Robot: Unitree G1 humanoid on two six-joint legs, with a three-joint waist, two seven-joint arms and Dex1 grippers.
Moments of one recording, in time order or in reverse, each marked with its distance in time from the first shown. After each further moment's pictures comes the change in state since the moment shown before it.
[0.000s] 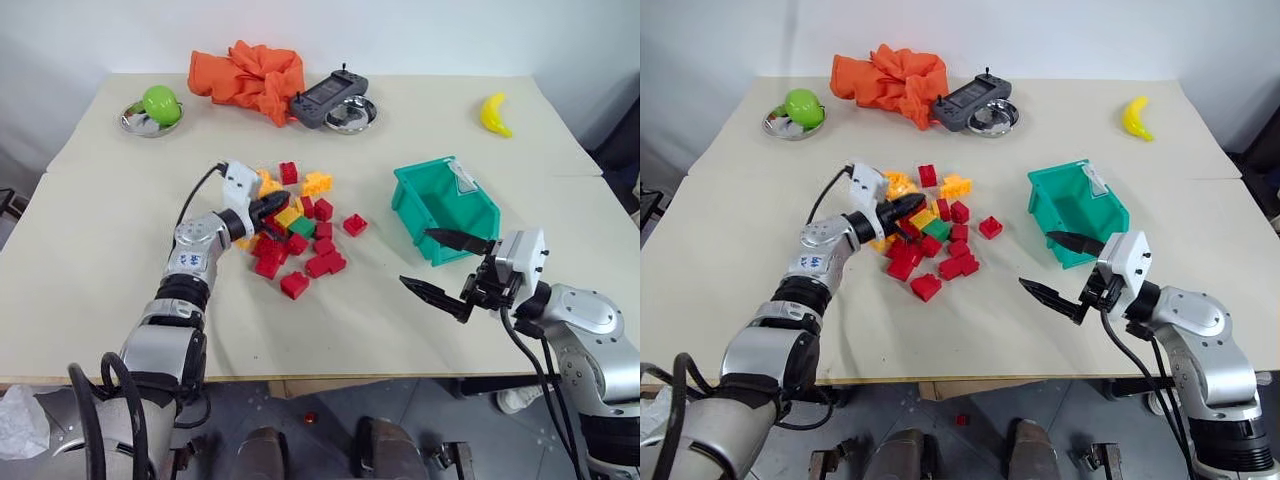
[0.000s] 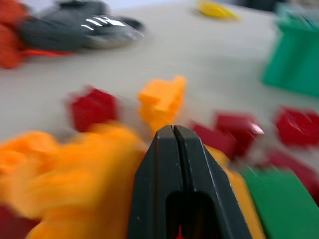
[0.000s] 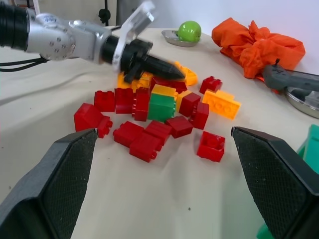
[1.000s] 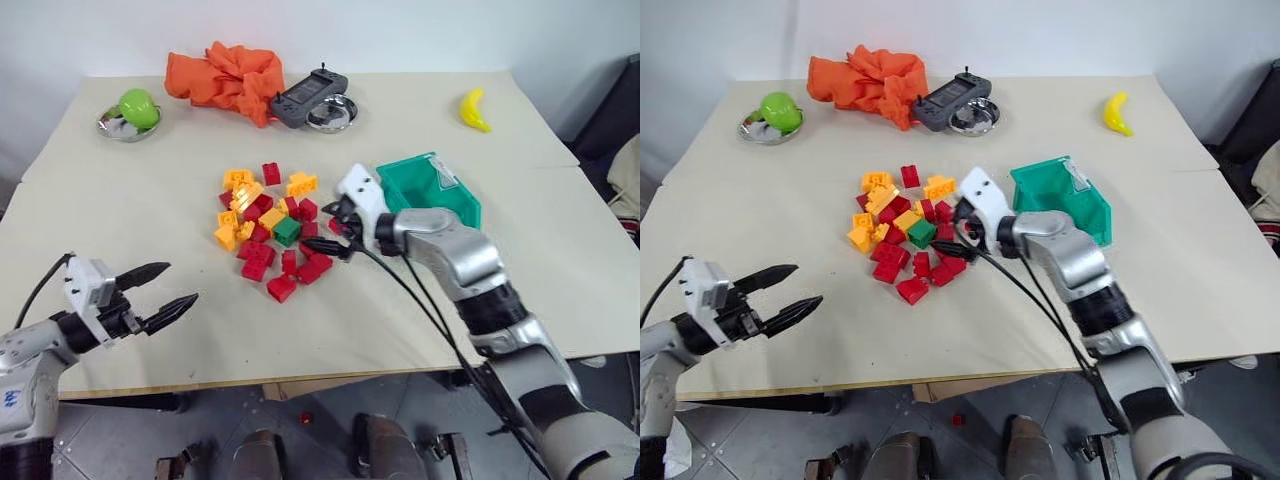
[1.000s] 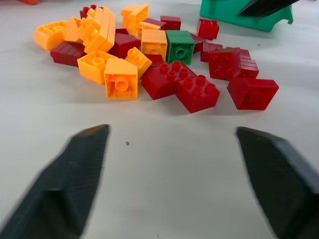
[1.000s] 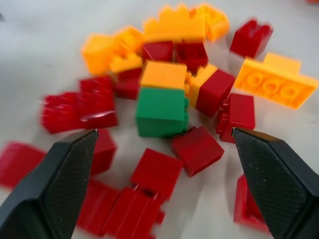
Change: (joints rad) left arm 1.018 0.339 0.465 -1.101 -0.361 0.419 -0.177; right arm -0.788 0.354 0.483 0.570 -0.288 0.476 -0.250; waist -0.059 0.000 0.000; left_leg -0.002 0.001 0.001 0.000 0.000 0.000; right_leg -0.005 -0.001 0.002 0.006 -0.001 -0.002
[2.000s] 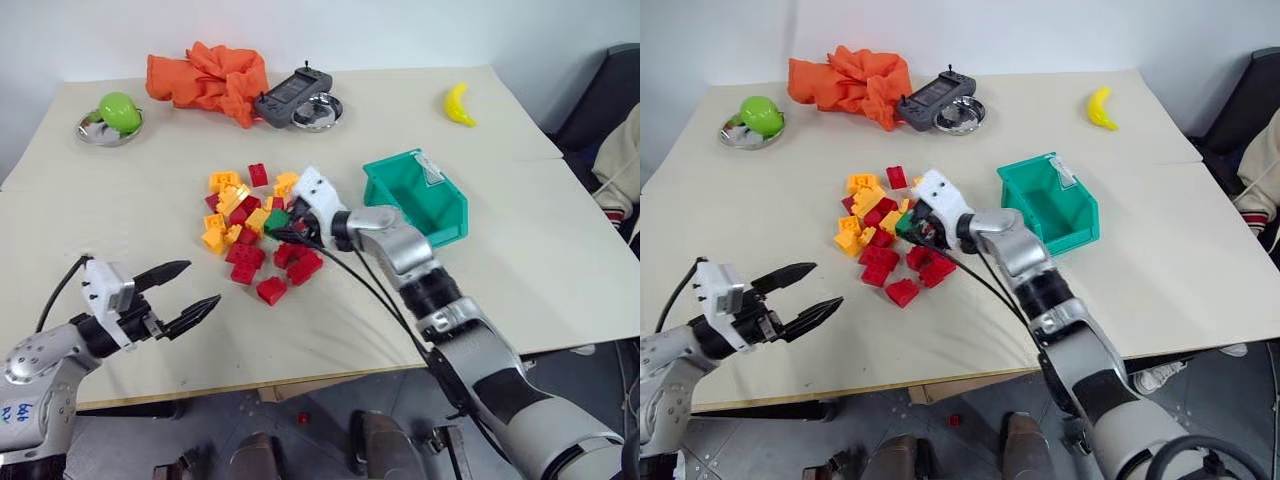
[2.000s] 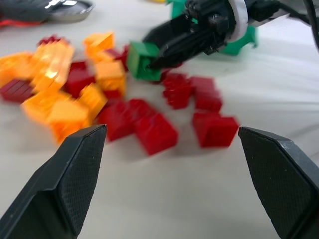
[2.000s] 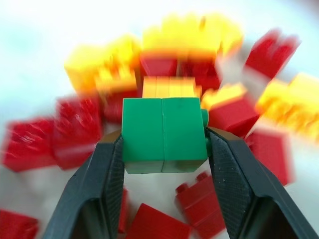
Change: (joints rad) left arm -0.010 -0.036 -0.096 -0.174 -0.063 0.046 0.069; right arm -0.004 0.126 -0.116 0.160 -0.112 -0.306 0.112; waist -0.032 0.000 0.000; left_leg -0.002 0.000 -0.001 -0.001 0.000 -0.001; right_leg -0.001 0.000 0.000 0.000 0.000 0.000
